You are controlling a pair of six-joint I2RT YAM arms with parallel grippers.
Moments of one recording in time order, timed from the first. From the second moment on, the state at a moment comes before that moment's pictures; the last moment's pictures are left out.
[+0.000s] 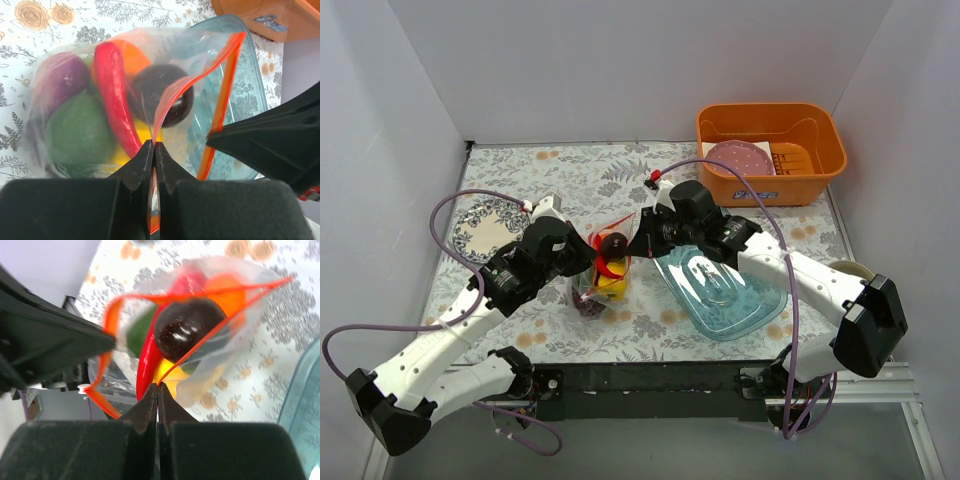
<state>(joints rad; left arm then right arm) -0.70 0.92 0.95 -0.63 -0.22 -0.89 0.83 1.43 1.16 -0.29 -0.36 0.57</state>
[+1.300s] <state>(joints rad) -0.70 0.96 1.27 -0.90 -0.40 -0.85 0.73 1.60 1.29 -0.11 -0.64 0.68</state>
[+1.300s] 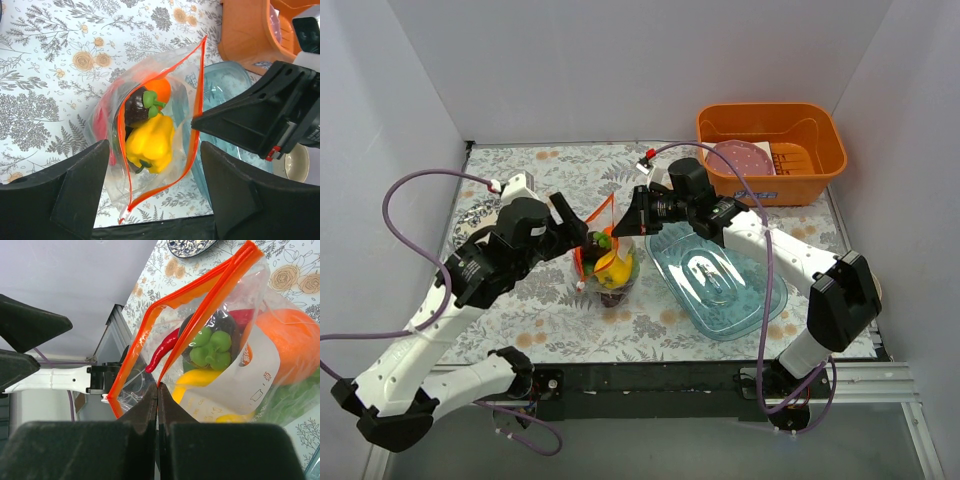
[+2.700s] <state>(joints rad) -0.68 1.11 1.29 -0.90 -0.40 -0.73 0.73 1.58 1.25 -0.09 -0.61 0.71</state>
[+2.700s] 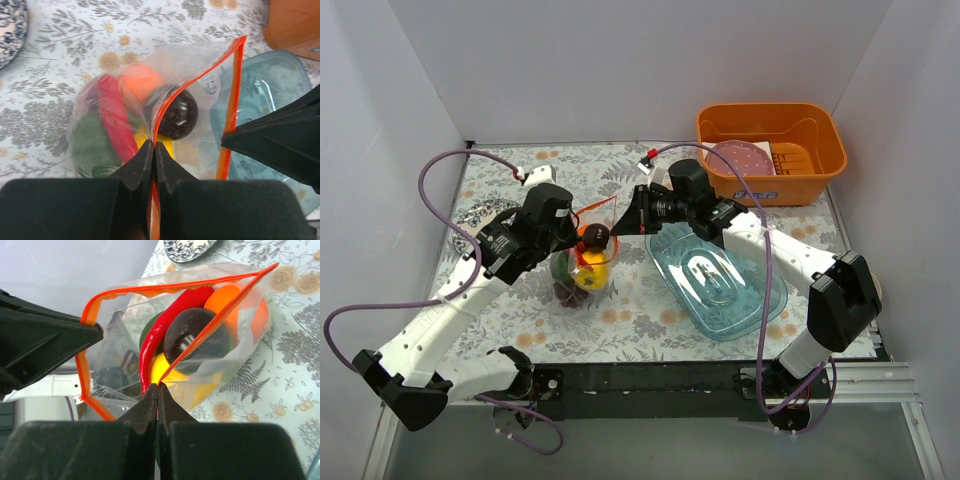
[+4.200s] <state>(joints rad) -0.68 1.25 0.91 -0.37 0.39 -0.66 0.66 1.23 0.79 -0.14 -0.20 0.89</state>
